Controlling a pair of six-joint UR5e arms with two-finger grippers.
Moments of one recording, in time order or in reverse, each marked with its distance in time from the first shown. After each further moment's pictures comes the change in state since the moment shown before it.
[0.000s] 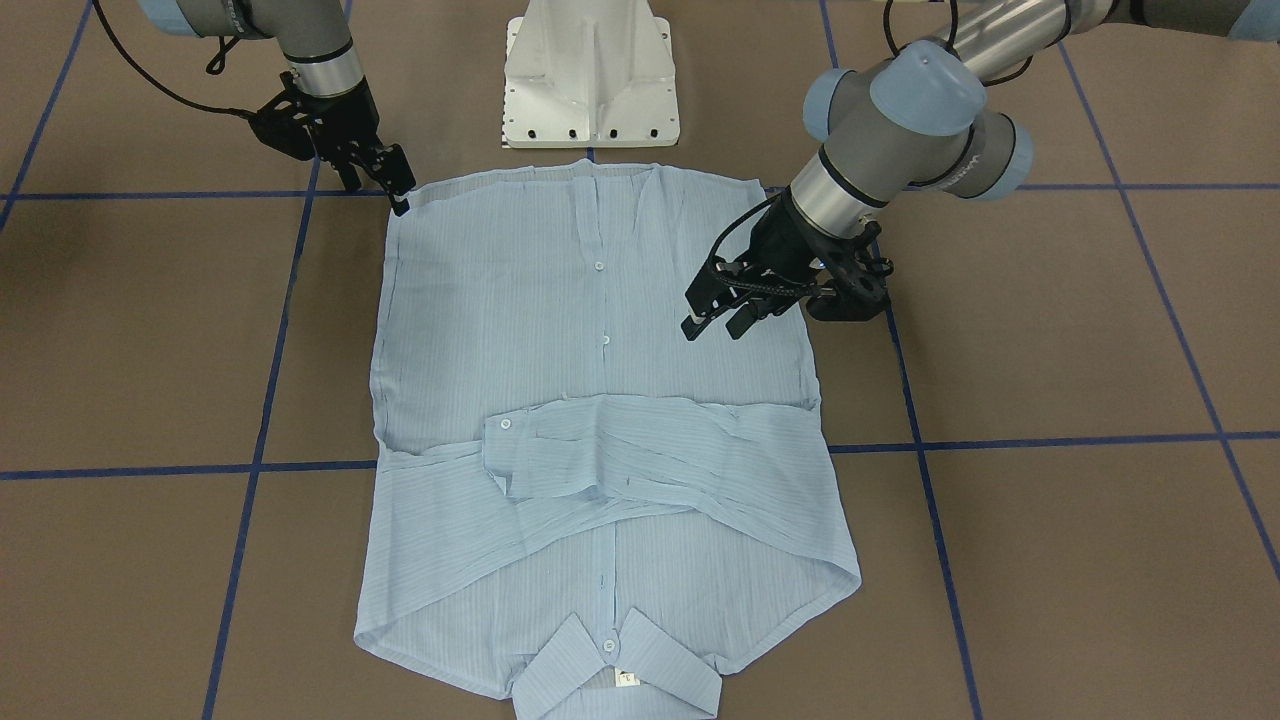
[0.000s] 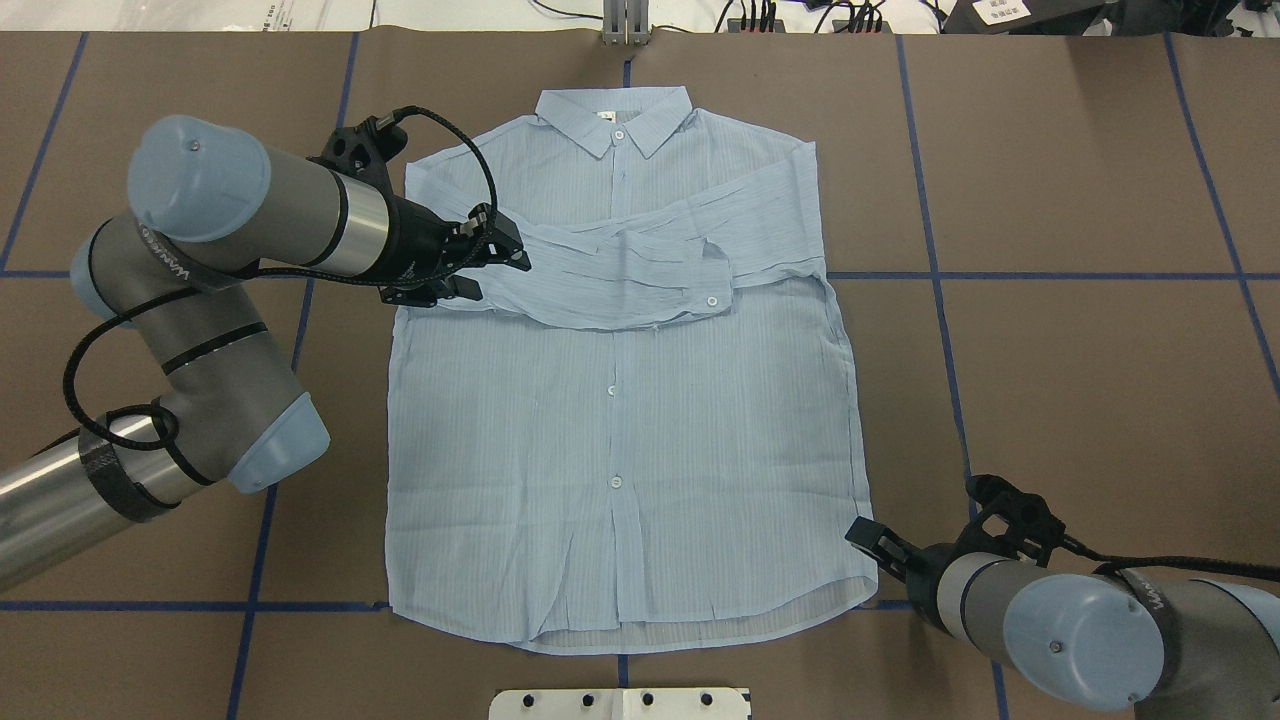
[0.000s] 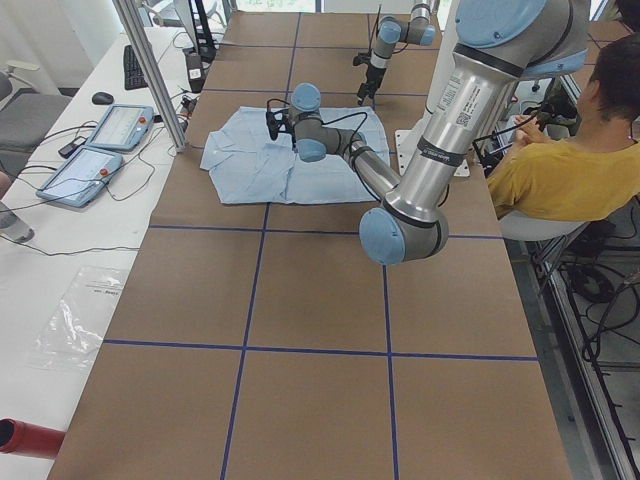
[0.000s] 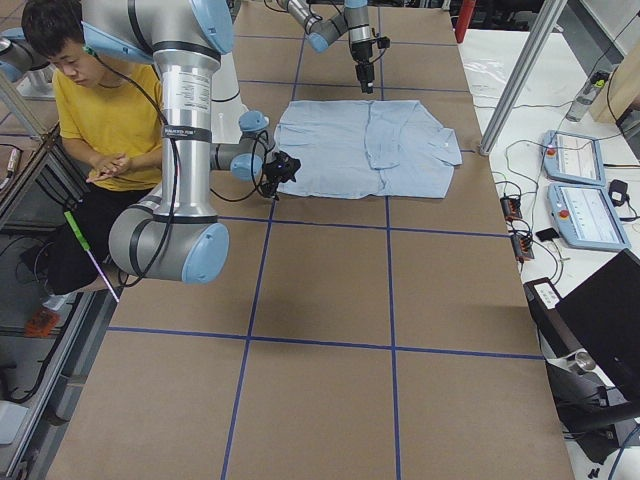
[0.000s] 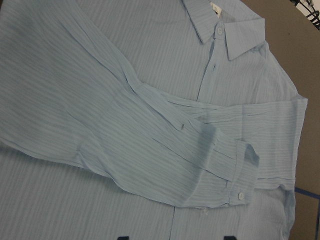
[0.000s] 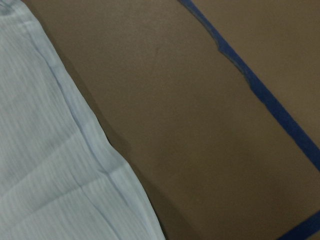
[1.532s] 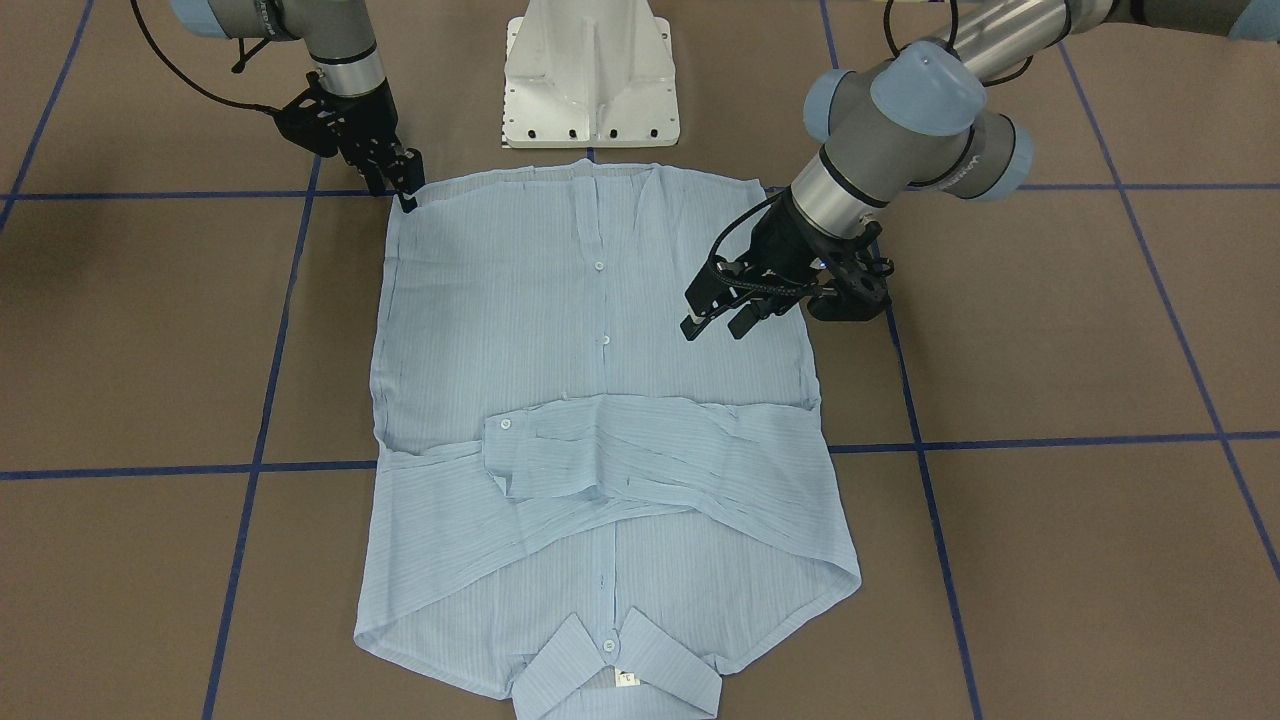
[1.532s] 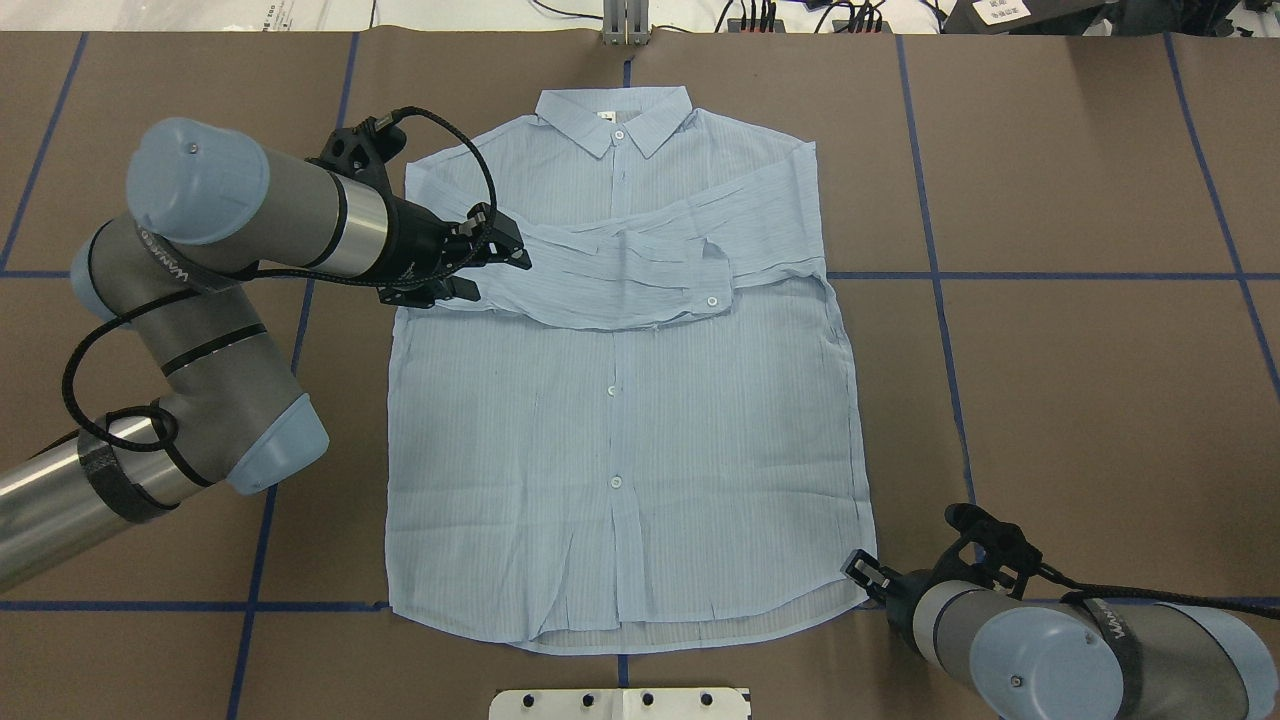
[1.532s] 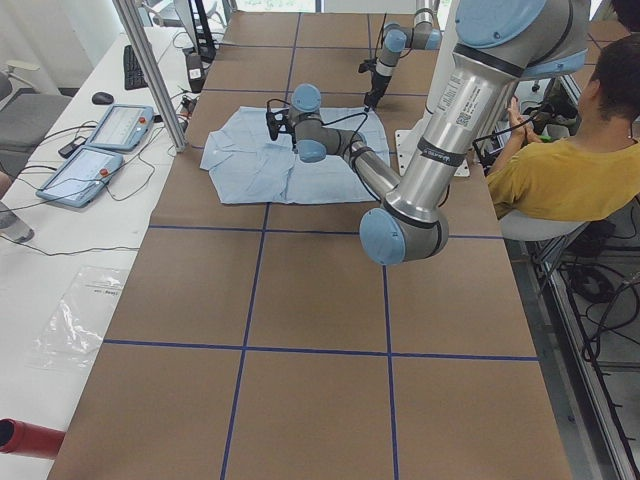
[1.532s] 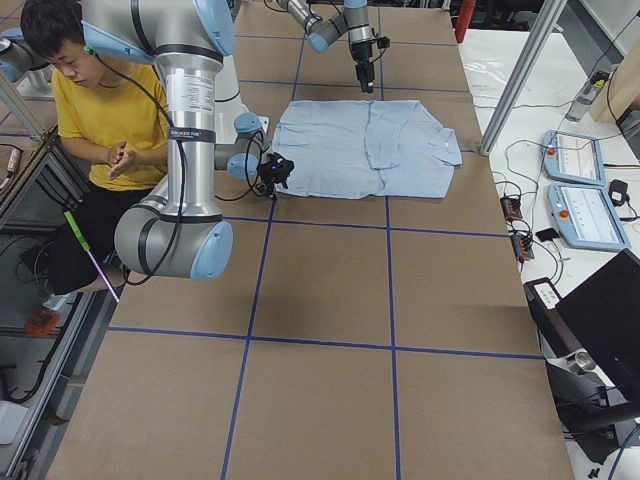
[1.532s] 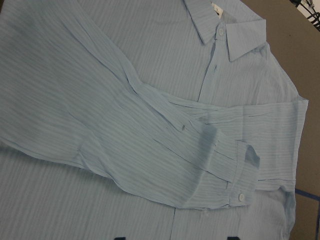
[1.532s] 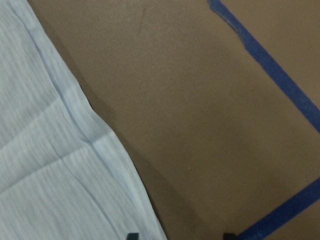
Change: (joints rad) left arm 0.000 0.006 -0.002 -0.008 0.005 -0.004; right arm -0.045 0.033 -0.031 -0.020 -0.027 0.033
